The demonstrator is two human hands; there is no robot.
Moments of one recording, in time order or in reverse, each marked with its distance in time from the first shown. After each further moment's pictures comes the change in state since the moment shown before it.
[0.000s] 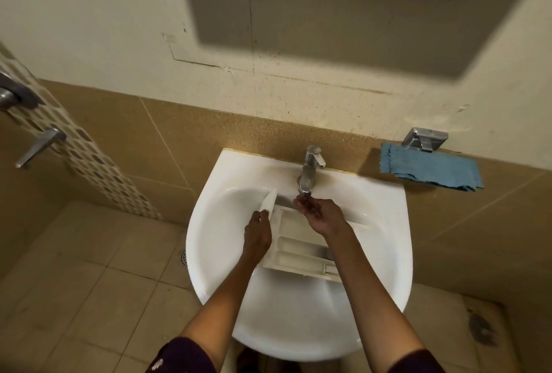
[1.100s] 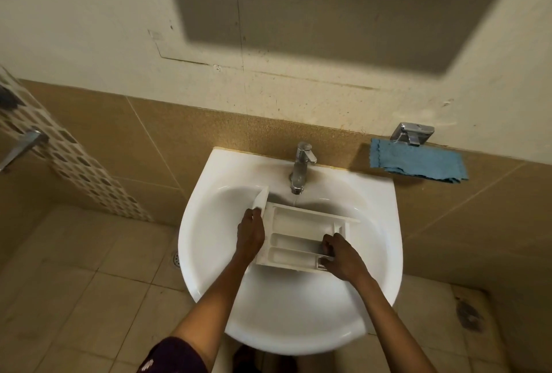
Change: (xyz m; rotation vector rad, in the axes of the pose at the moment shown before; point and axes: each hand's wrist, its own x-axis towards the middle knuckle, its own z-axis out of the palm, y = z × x) left_hand 0.001 0.000 -0.001 0.012 -0.016 0.021; right_hand -0.016 0.017 -0.121 -1.951 0.019 -0.486
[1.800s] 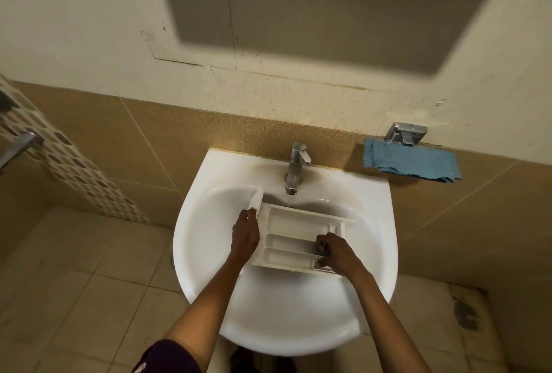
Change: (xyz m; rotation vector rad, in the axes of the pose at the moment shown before) left_hand 0.001 -0.001 0.001 -0.001 0.008 -0.002; right_hand 0.008 0.001 -0.014 0.079 -0.052 -0.027
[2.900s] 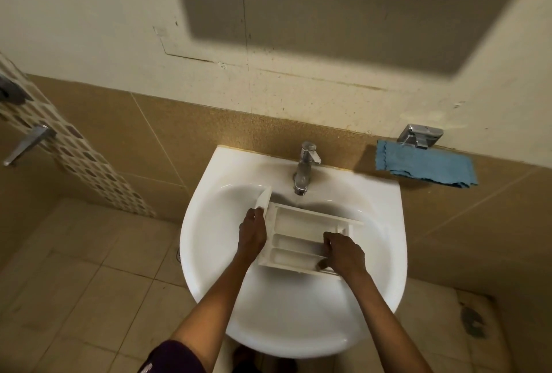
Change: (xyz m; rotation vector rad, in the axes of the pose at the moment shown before) left_hand -0.003 0.004 -0.001 -0.015 0.006 -0.005; right_hand -0.001 -0.020 0.002 -0.214 0.029 0.161
